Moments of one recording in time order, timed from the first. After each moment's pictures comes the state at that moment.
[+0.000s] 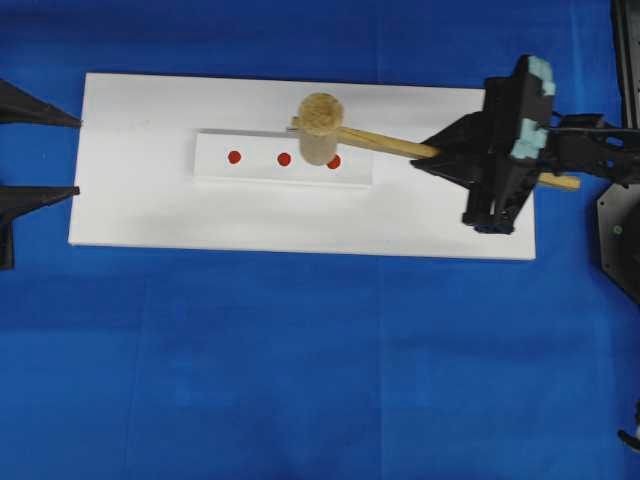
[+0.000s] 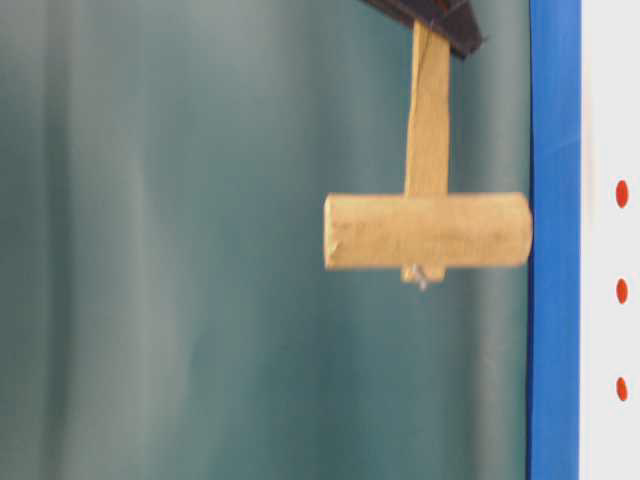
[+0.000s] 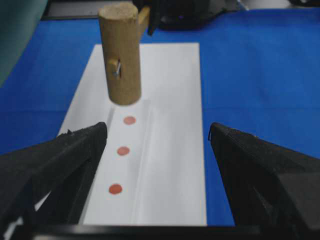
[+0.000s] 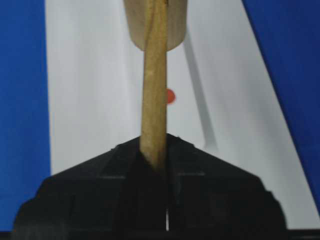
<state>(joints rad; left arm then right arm) 0.07 -1.12 1.23 -0.02 0.02 0.09 -0.12 -0.41 1.00 0.87 -0.12 -0.67</state>
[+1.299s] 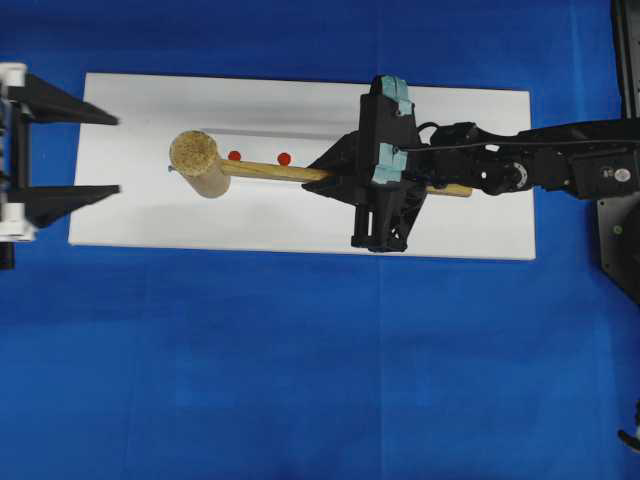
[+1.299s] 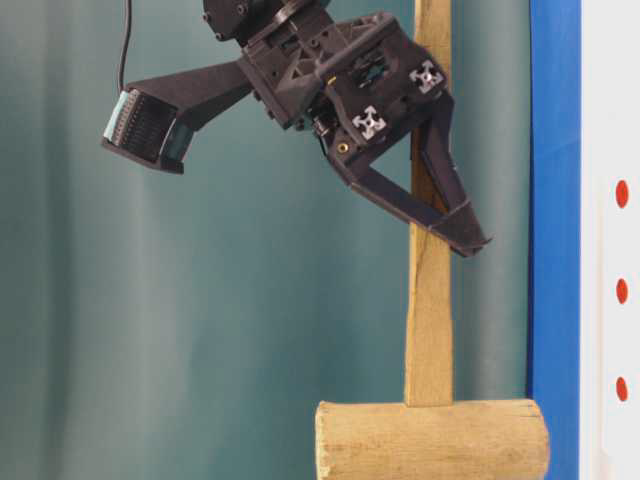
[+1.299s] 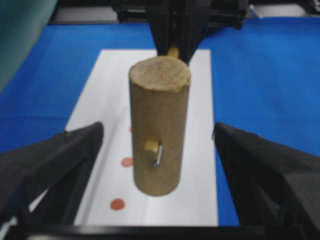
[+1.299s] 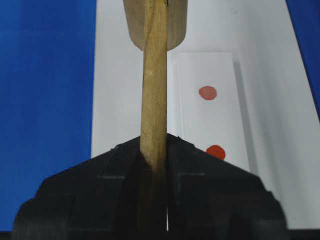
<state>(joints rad) 0.08 -0.83 1.26 -0.02 -0.32 0.07 -0.05 -0.07 0.65 0.85 -0.09 -0.68</state>
